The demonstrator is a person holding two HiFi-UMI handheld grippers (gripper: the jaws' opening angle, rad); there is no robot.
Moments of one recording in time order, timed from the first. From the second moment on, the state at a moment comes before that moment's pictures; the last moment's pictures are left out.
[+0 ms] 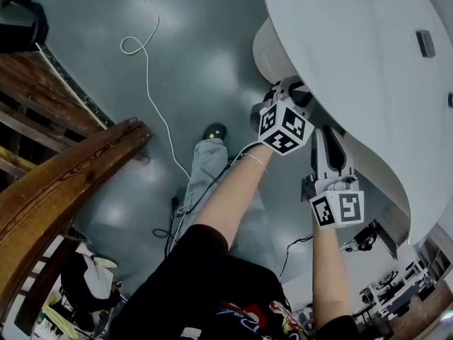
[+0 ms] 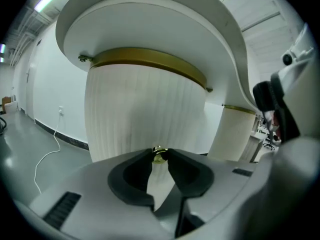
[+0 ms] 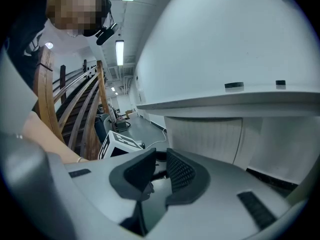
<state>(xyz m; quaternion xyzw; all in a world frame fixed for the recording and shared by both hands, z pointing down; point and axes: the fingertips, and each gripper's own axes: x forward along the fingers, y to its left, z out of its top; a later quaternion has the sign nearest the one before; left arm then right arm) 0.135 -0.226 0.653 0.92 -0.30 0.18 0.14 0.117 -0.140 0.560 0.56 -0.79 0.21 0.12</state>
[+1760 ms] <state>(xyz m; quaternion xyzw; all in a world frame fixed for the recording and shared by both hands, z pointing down) 0.063 -0.129 0.653 0.94 -0.23 0.20 0.14 0.102 -0.111 0.547 0.58 -0.78 0.23 0.09</state>
